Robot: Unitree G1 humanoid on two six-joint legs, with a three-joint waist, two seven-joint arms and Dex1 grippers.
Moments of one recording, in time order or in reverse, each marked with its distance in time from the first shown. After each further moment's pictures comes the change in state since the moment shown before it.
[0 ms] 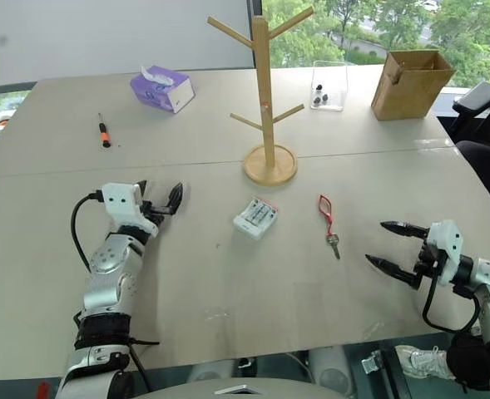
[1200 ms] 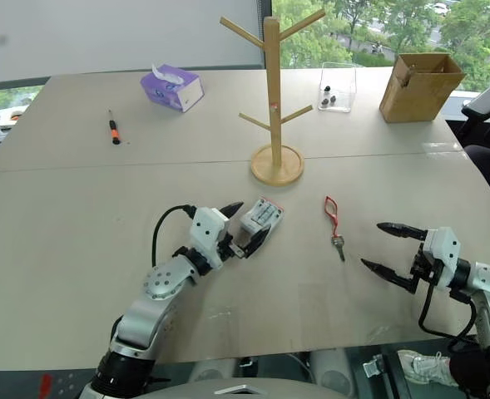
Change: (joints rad) left arm 0.171 -0.020 -0.444 -0.377 0.104 0.158 -0.110; right arm 0.050 0.016 0.000 -0.085 0.001 -0.052 -0.005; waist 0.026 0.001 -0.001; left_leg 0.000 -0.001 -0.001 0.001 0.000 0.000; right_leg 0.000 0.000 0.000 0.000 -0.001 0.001
